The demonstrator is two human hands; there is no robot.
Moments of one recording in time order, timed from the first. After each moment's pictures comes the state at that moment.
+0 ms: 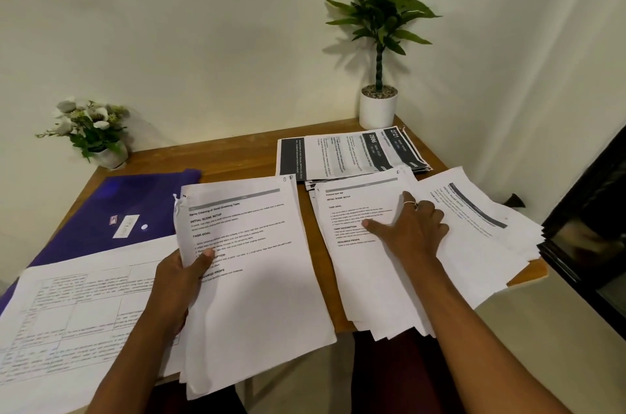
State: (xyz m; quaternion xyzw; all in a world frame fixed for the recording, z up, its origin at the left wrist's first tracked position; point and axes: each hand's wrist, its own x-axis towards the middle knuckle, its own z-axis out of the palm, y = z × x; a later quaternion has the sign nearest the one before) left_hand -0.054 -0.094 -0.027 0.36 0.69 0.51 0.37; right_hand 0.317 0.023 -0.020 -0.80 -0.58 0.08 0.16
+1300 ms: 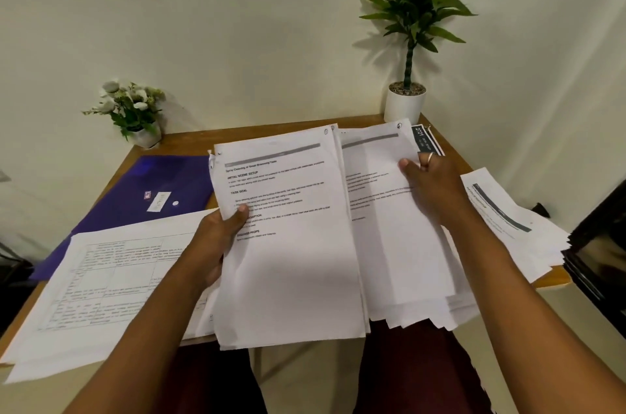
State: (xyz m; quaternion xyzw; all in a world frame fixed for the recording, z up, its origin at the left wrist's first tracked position) left_hand -0.025 -0.092 0.032 0.32 0.55 0.56 0.53; right_hand 0.315 0.034 0.067 -0.56 -0.58 0.38 0.45
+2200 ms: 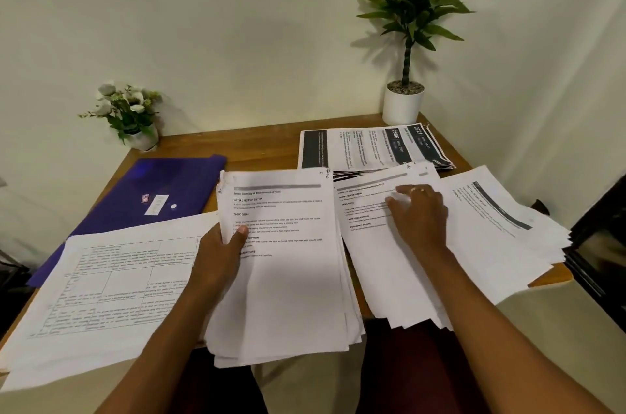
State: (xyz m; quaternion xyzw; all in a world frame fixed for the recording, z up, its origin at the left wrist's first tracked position) left_hand -0.026 -0.092 -0.015 0.42 0.70 0.49 0.29; right_hand 0.302 0.024 -0.015 -0.68 -0.64 0.12 0.34
